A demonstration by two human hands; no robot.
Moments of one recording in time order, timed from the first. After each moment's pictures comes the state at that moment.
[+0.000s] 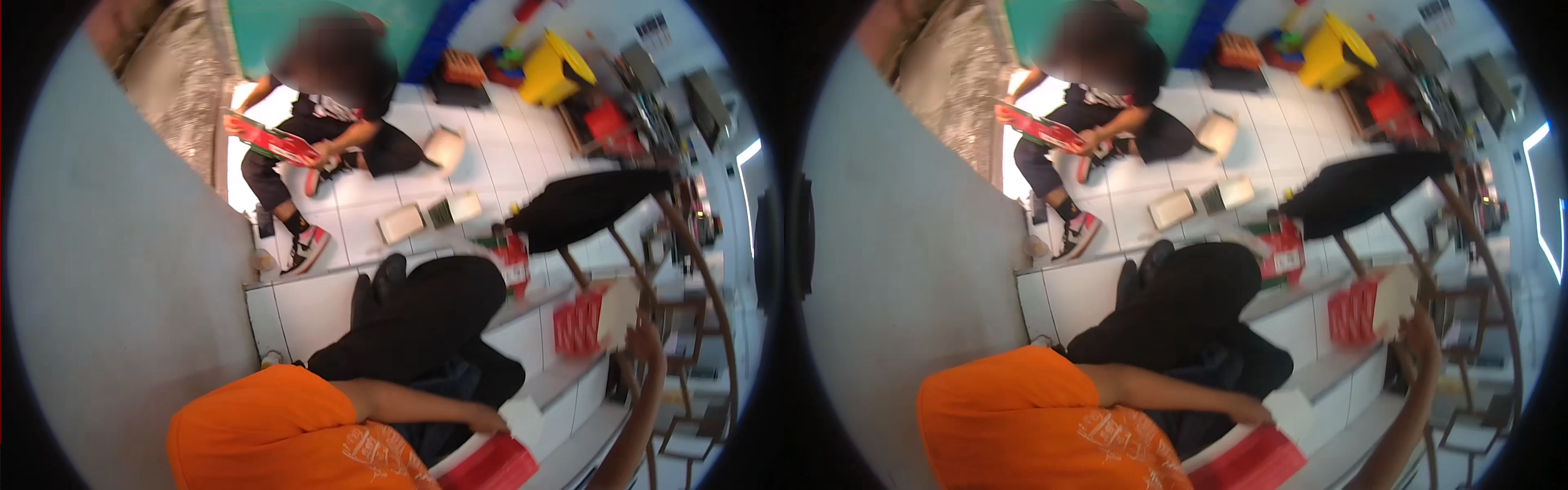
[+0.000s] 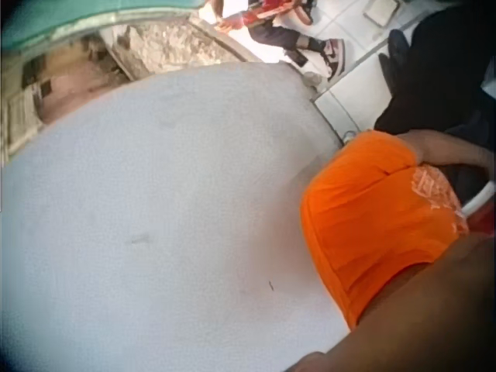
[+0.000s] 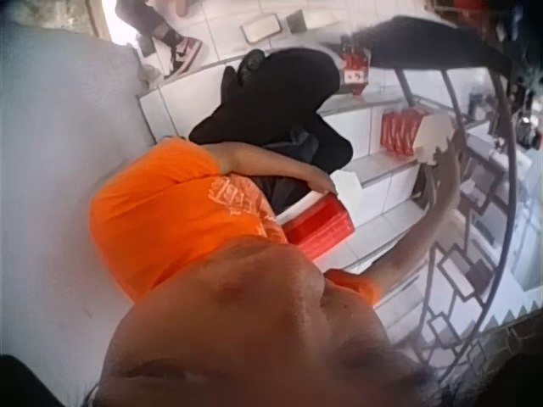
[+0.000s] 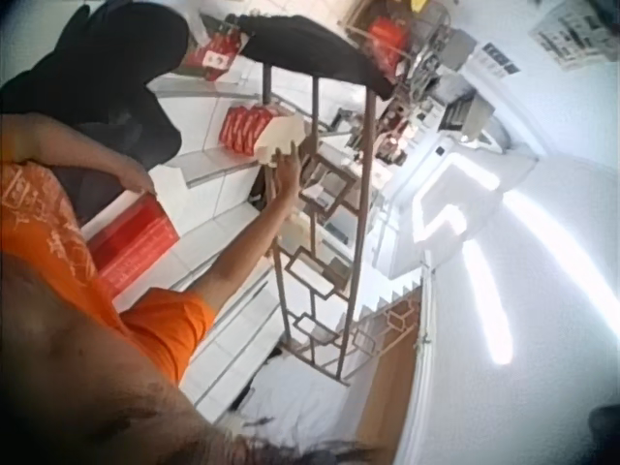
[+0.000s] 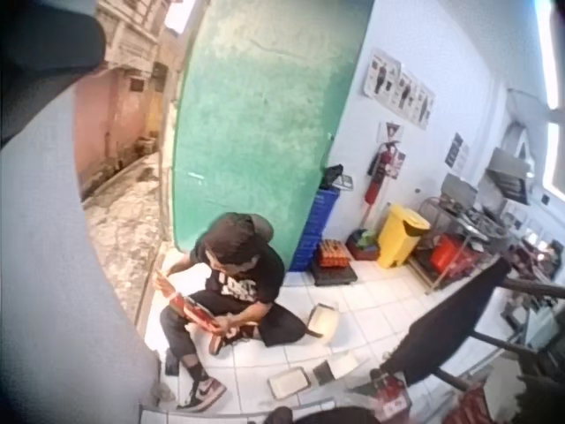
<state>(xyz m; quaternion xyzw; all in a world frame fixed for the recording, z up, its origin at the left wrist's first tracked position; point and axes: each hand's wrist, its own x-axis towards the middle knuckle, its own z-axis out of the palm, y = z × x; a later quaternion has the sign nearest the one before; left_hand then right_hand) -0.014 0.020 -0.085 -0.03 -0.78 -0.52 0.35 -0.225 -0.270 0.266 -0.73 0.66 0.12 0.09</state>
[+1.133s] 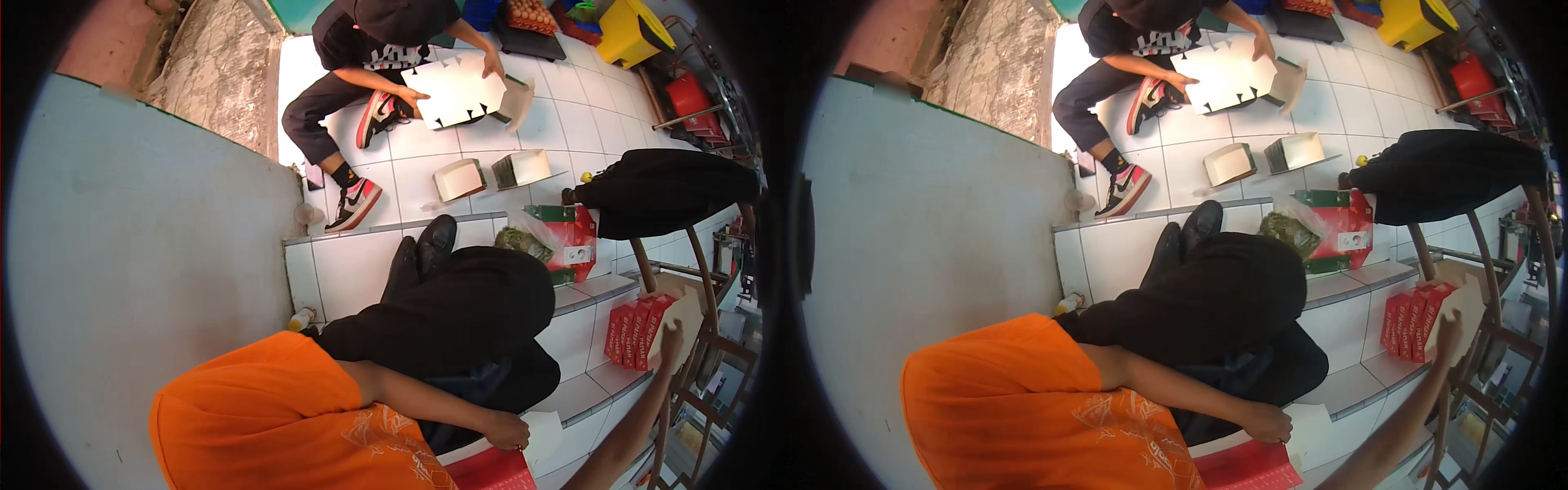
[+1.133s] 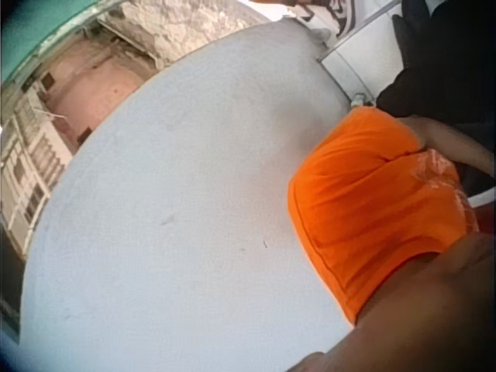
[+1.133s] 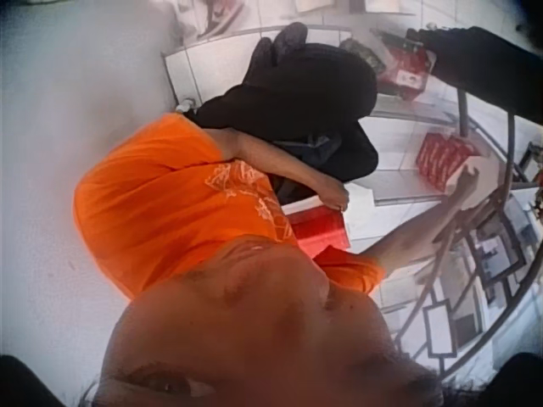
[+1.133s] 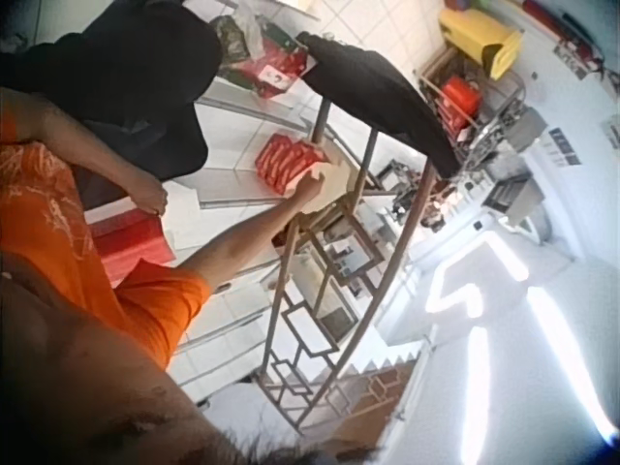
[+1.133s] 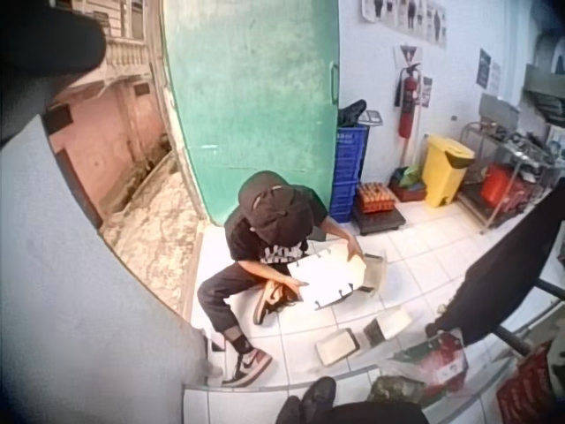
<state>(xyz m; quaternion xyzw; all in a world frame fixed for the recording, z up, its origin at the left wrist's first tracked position) -0.001 0.046 -0.016 0.09 -0.75 -0.57 0.31 -0.384 -0.365 0.080 -0.72 0.68 0.06 -0.09</state>
